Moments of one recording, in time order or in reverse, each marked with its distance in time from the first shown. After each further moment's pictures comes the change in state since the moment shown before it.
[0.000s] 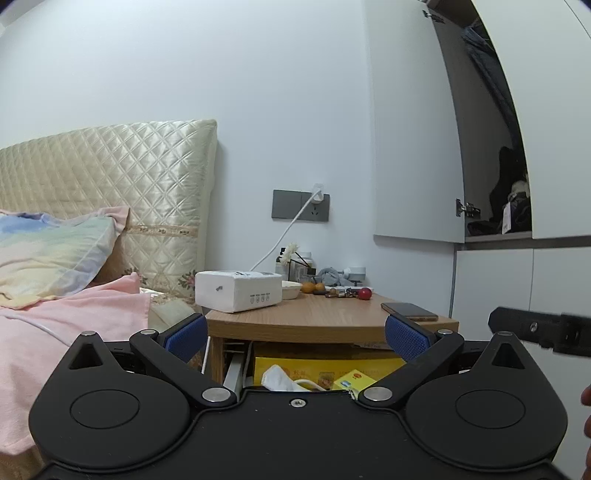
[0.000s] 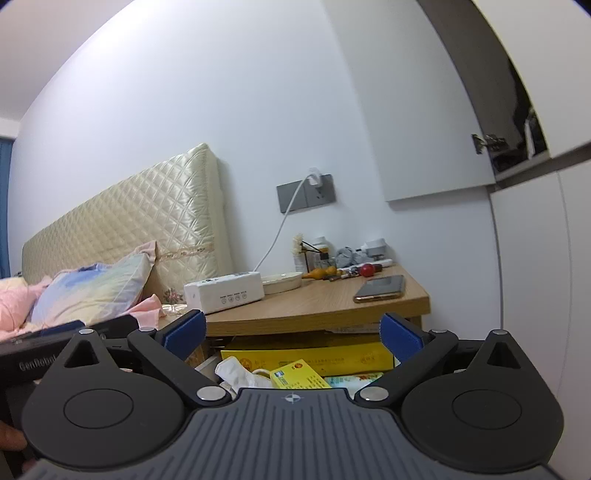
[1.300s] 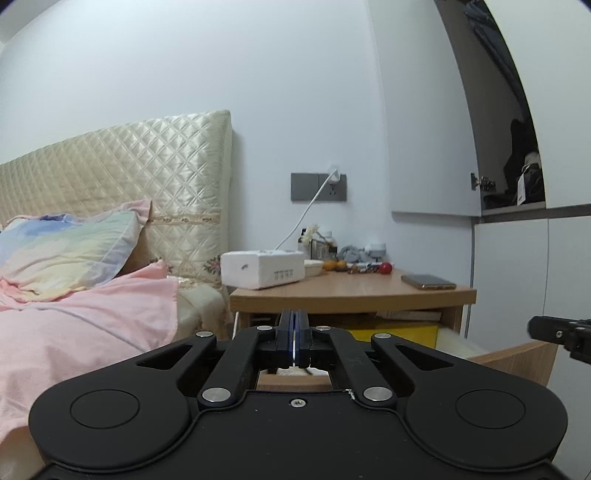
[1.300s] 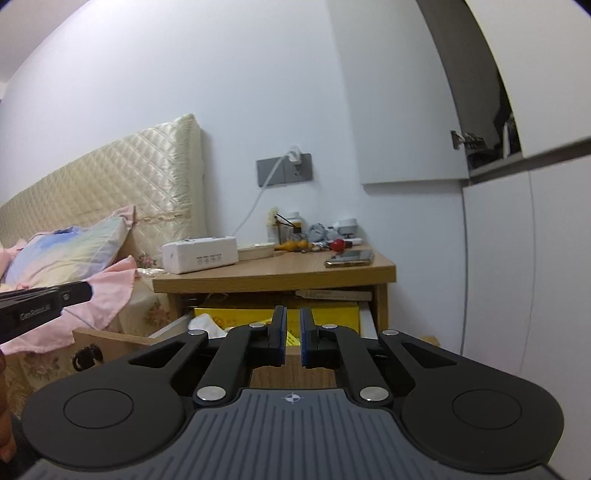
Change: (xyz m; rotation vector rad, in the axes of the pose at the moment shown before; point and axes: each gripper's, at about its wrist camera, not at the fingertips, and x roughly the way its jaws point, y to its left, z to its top) left arm -0.018 0.003 -0.014 0.041 0.069 0.094; right arm -0.021 0.009 -0.025 -0.078 0.061 -0.115
